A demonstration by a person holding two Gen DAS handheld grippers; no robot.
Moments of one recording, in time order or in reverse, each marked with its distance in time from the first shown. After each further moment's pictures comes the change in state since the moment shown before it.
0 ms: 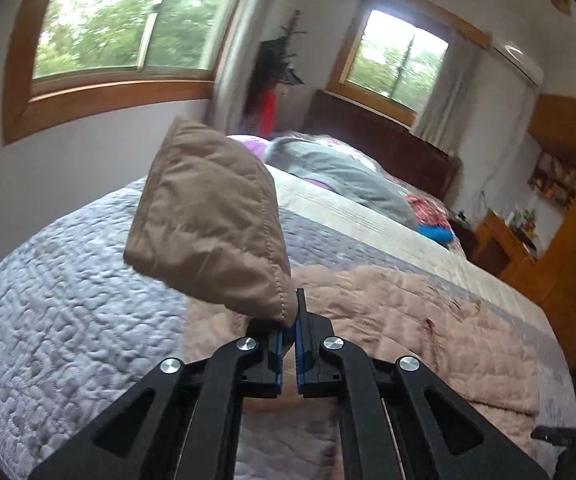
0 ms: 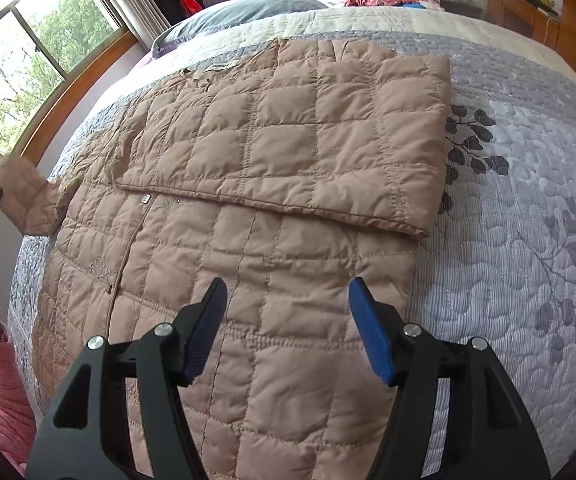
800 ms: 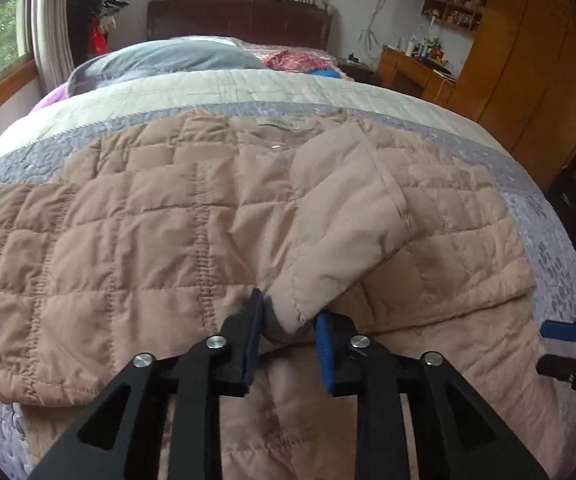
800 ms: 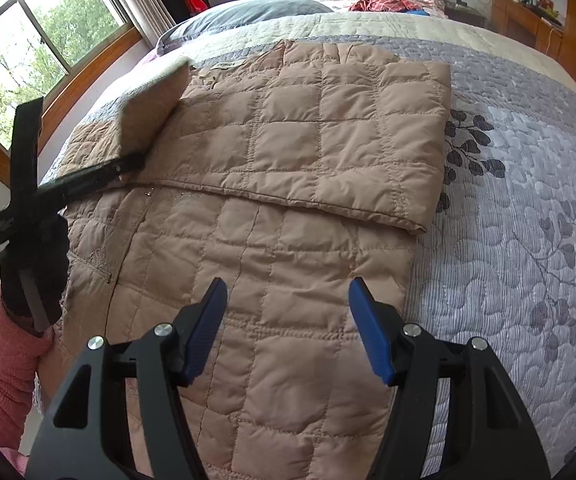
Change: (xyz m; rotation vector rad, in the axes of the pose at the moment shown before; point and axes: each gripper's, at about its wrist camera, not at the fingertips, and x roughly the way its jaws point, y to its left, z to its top) left arm 0.123 -0.234 -0.115 0.417 0.413 -0.266; right arm -0.003 0.004 -0.003 -0.029 -0.011 -0.007
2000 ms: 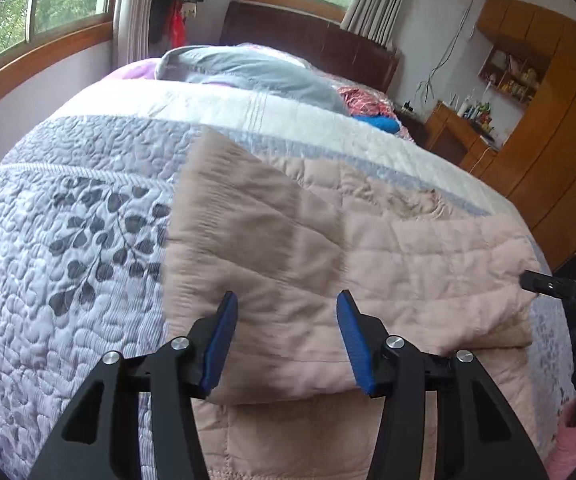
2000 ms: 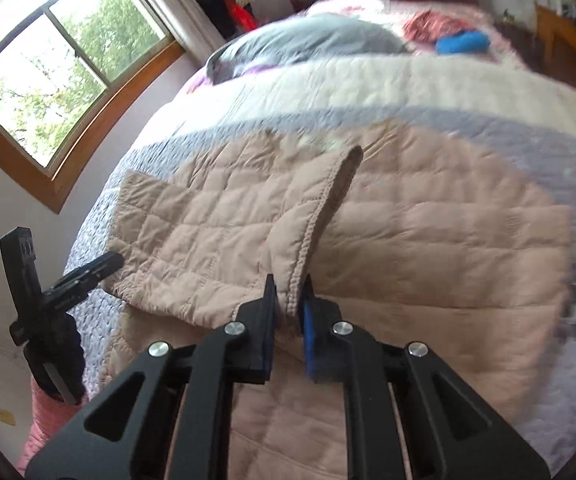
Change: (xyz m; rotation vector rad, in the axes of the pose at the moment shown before) left arm -0.088 0.128 -0.005 -0.255 -0.094 0.073; right arm 0.006 0.067 0.133 -0.030 -0.061 0.144
